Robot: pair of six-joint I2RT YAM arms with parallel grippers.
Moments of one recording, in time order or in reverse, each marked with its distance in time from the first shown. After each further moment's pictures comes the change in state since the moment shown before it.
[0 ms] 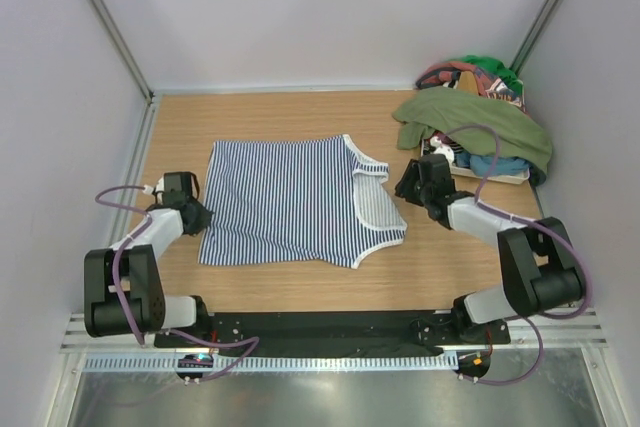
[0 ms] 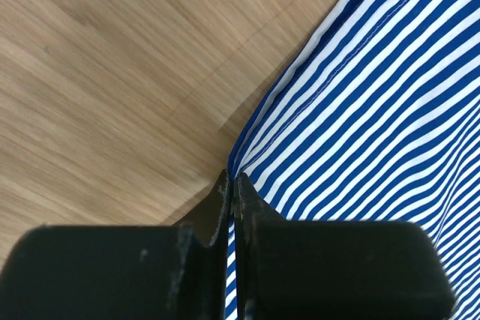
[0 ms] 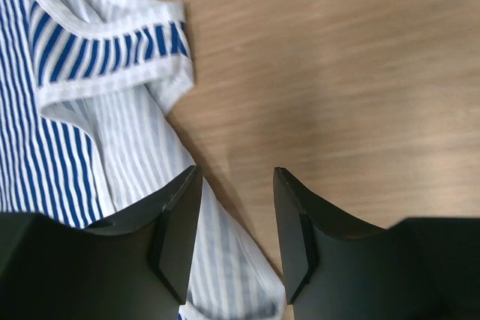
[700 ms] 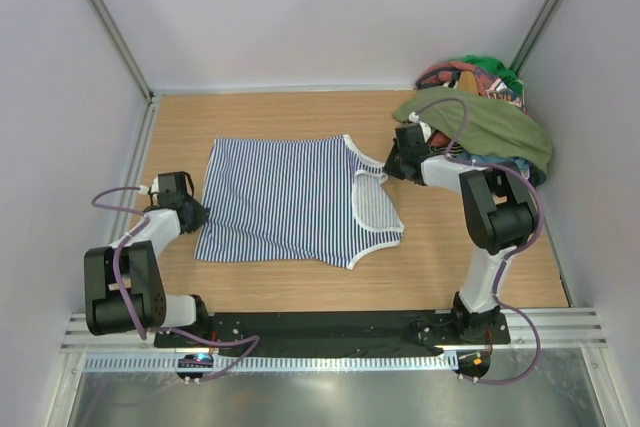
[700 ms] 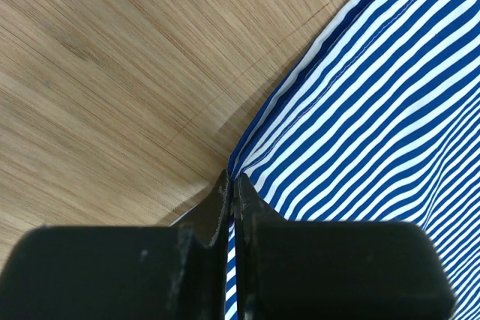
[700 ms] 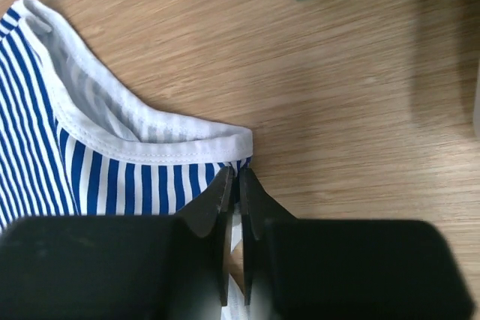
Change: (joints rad) left arm 0.051 0.021 -0.011 0.086 0.043 0.000; right arm 0.014 0.476 0.463 -0.086 -0.041 0.050
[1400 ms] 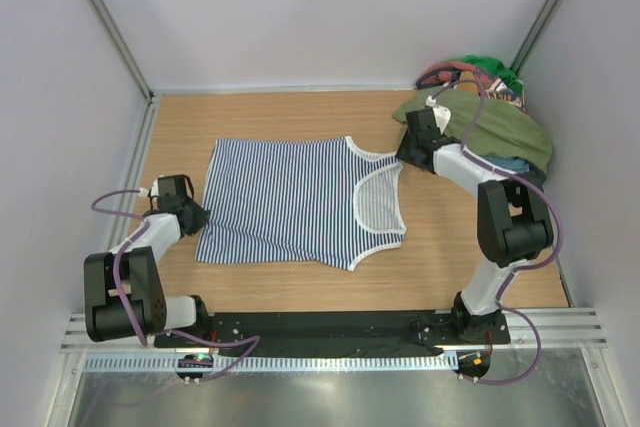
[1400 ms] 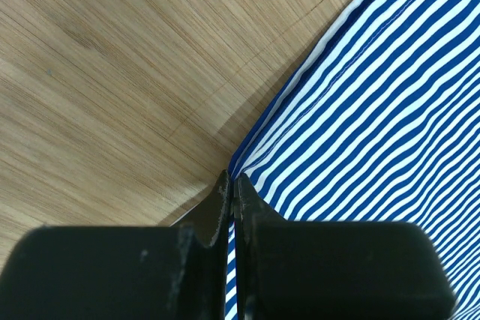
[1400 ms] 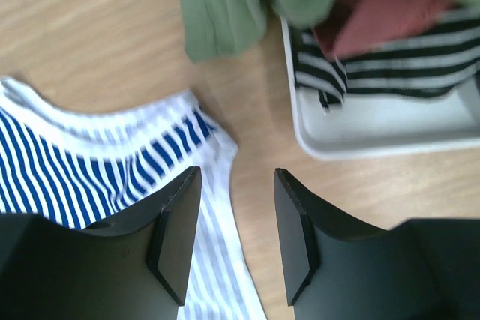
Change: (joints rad) left arm 0.001 -0.033 -0.031 0.013 0.007 -0.004; right arm -0.037 -0.083 0.145 -0.263 0.244 -0.059
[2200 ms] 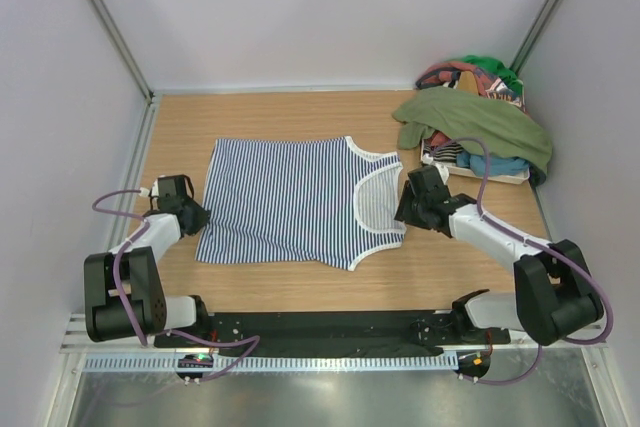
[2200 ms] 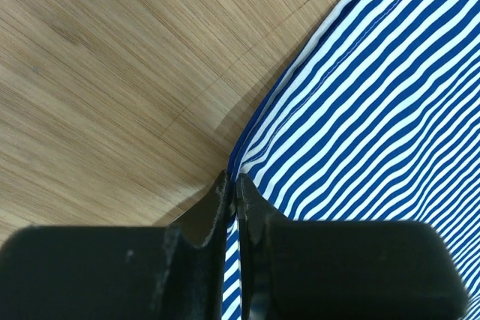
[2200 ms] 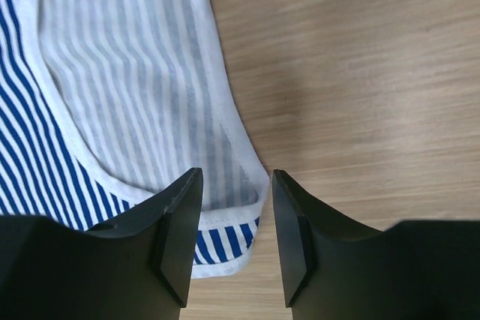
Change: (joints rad) left arm 0.000 0.000 -0.002 0.004 0.023 0.001; right arm 0.134 -0.490 -0.534 -0.073 -0.171 0.075
